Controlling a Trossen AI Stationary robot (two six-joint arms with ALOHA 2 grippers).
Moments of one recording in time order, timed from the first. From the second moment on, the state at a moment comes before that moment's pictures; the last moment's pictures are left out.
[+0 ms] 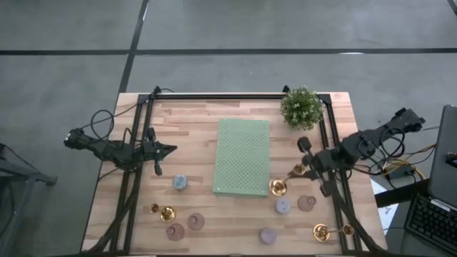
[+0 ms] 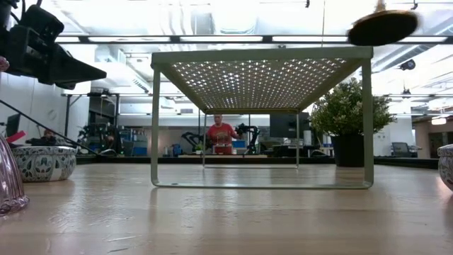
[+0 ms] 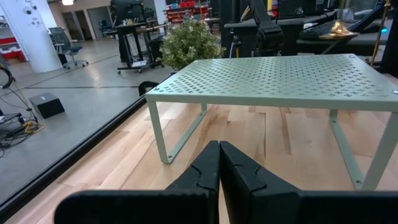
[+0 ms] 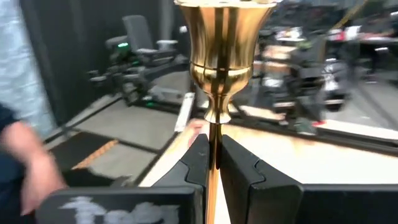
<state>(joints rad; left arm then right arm) -0.36 0.04 0.09 -0.24 -0.65 0.02 0.48 0.76 0.75 -0.08 0.14 0.03</state>
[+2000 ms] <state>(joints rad) -0.36 0.04 0.09 -0.24 -0.65 0.02 -0.42 1.00 0.93 -0.08 -0.33 -0.06</state>
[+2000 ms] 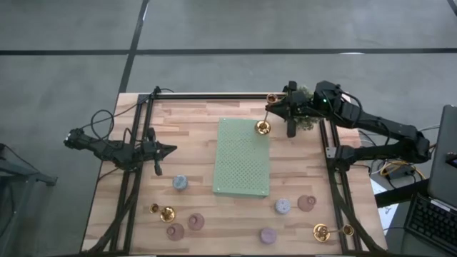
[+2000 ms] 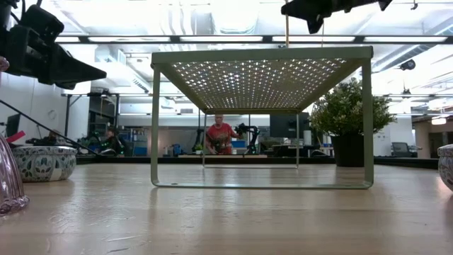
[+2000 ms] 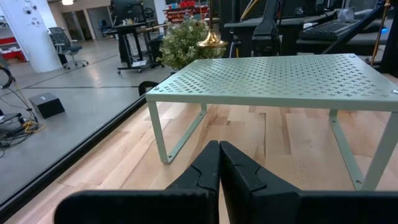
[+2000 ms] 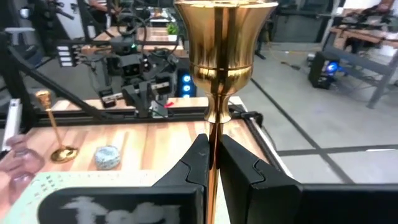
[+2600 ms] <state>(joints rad) -0.36 0.04 0.09 -0.24 -0.65 0.02 -0.46 0.96 0.81 0.06 -0.38 -0.07</state>
